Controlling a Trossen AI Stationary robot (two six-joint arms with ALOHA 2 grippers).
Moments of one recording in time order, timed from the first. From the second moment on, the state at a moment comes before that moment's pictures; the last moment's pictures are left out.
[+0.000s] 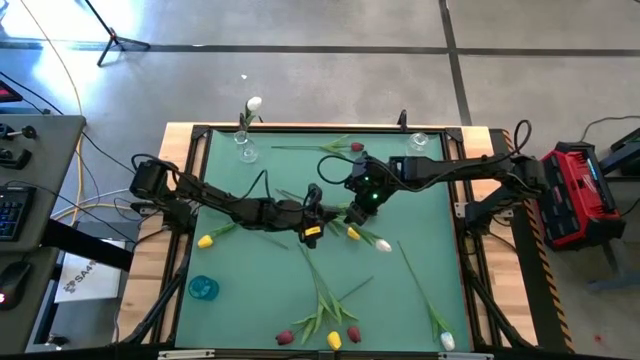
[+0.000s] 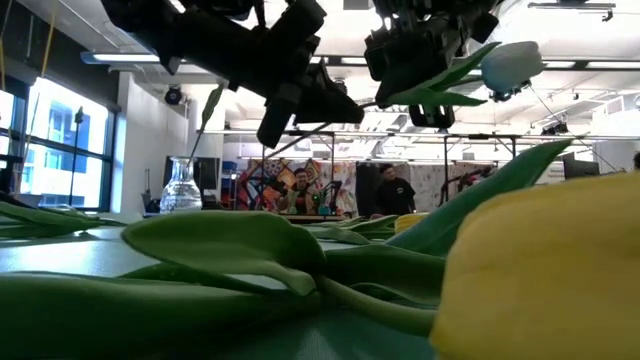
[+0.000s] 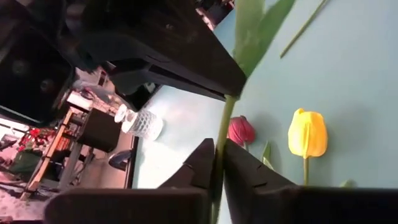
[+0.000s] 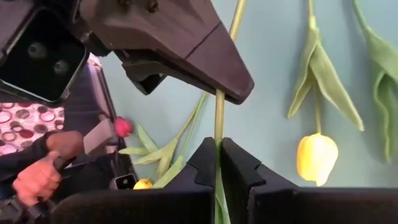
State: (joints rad) left arm -0.13 1.73 0.87 0.51 -0.38 0.75; right arm -0.13 1.53 1.12 -0.48 -0.45 0.70
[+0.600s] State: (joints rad) left arm -0.05 1.57 0.82 0.43 -0.31 0.42; right arm -0.17 1.27 1.12 -0.48 -0.06 0.56
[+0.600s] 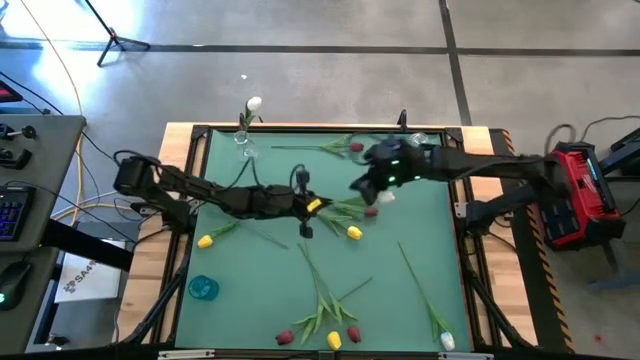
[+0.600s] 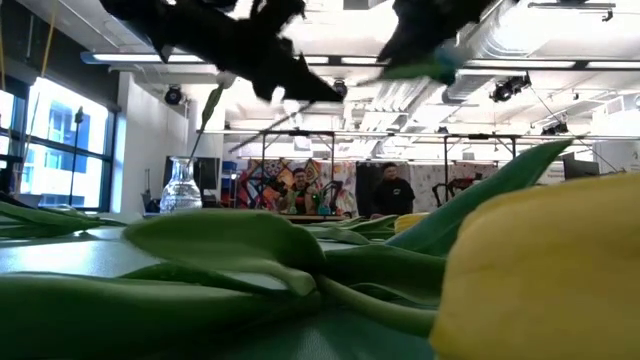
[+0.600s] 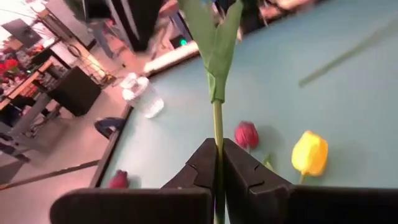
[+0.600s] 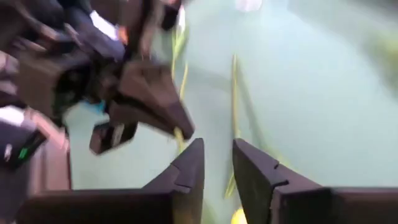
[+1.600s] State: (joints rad) left arm 0.32 0.81 0.27 1.03 -0.45 0.29; right arm 0.07 1.07 0.88 -0.46 0.64 0.50
